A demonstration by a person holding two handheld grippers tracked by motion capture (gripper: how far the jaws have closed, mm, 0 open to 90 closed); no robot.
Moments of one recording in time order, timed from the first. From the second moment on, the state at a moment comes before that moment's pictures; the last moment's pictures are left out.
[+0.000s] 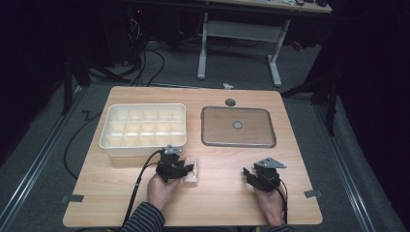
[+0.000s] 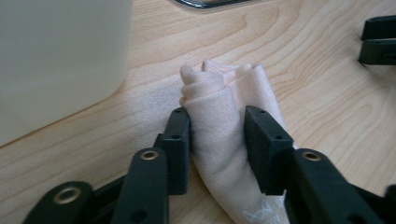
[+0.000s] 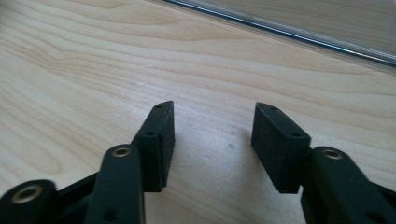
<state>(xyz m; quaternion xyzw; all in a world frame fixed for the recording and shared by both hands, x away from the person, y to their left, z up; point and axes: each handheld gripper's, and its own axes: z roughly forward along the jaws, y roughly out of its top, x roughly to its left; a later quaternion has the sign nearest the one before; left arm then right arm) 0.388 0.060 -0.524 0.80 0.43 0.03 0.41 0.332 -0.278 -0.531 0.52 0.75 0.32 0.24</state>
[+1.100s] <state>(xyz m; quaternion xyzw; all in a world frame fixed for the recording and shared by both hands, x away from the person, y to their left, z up) 0.385 0.081 -0.503 0.81 0.41 0.01 0.42 0.339 -0.278 -0.531 0.53 0.75 0.32 0.24</state>
